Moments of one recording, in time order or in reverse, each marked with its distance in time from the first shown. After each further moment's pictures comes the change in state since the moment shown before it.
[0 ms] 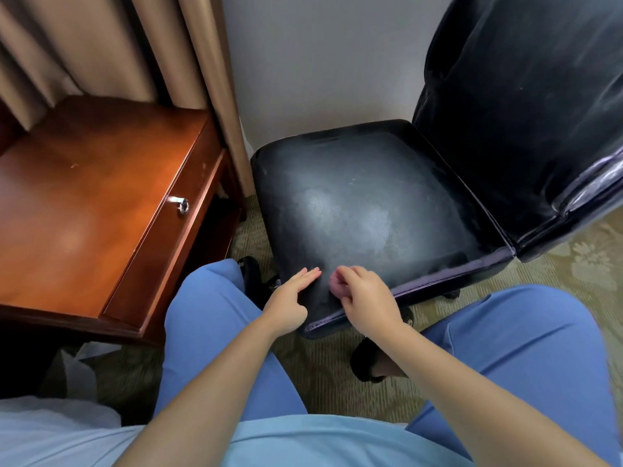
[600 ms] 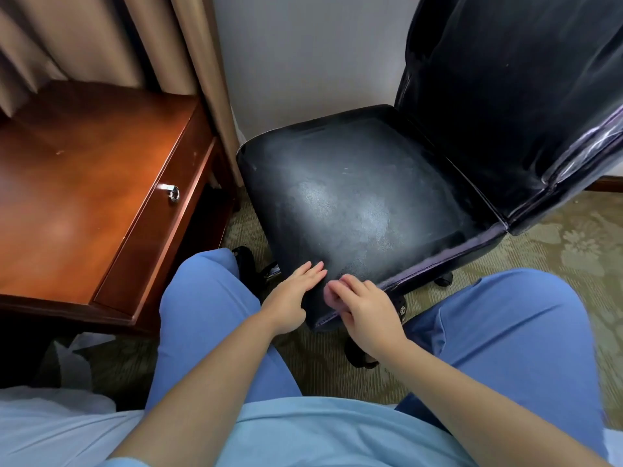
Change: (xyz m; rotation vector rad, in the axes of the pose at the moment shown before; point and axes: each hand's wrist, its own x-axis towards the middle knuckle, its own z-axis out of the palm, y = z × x) left_hand -0.006 -0.005 0.016 0.284 -0.092 0.196; right_hand -0.044 0.012 0.010 -0.084 0.046 -0.284
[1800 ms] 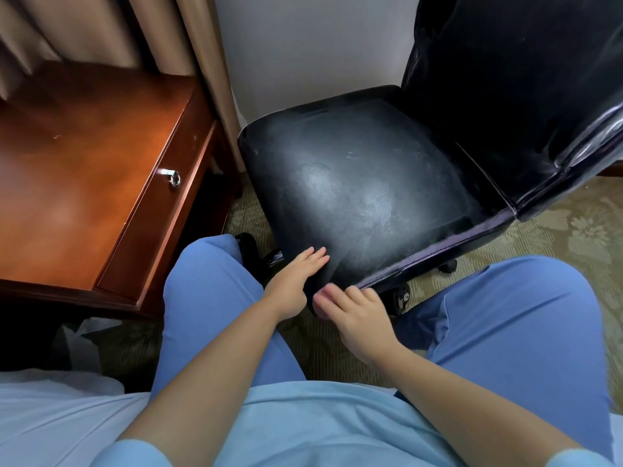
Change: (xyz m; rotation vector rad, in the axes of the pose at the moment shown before) left_hand -0.001 0.002 0.000 0.011 0.062 0.036; right_hand -0.019 -0.018 0.029 -0.242 0.132 -0.205
